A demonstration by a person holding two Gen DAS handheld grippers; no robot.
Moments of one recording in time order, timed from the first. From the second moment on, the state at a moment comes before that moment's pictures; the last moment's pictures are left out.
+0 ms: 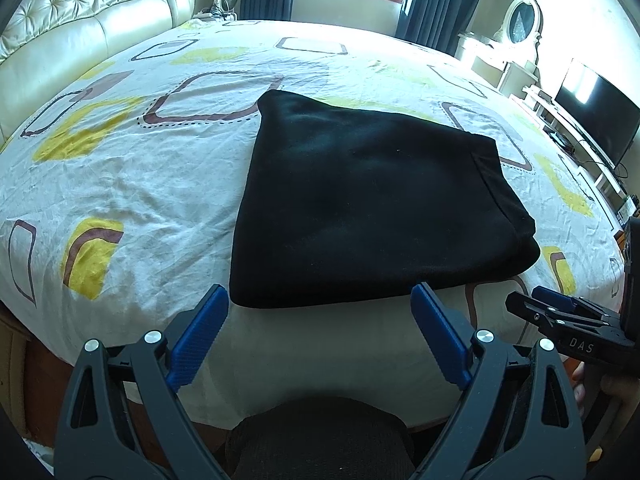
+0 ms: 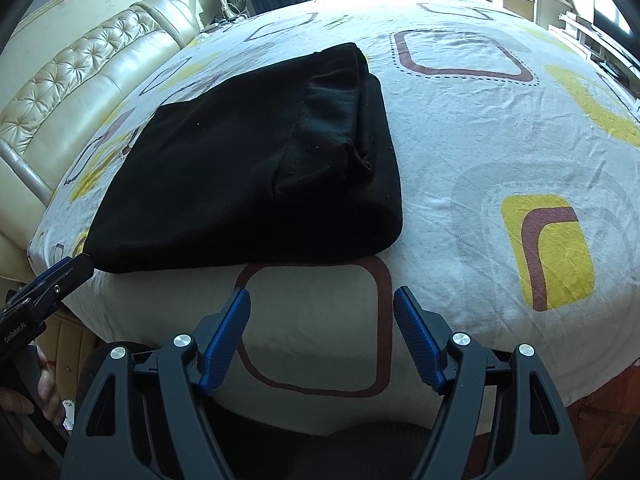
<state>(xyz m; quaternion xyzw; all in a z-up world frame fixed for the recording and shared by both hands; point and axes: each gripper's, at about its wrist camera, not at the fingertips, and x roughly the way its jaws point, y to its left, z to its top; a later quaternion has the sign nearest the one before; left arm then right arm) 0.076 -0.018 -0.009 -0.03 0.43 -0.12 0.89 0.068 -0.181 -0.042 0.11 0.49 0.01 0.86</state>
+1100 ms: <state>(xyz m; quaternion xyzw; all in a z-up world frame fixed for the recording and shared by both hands) 0.072 -0.025 0.000 0.00 0.42 -0.09 0.90 0.069 -0.172 -0.047 0.11 0.50 0.02 0.86</state>
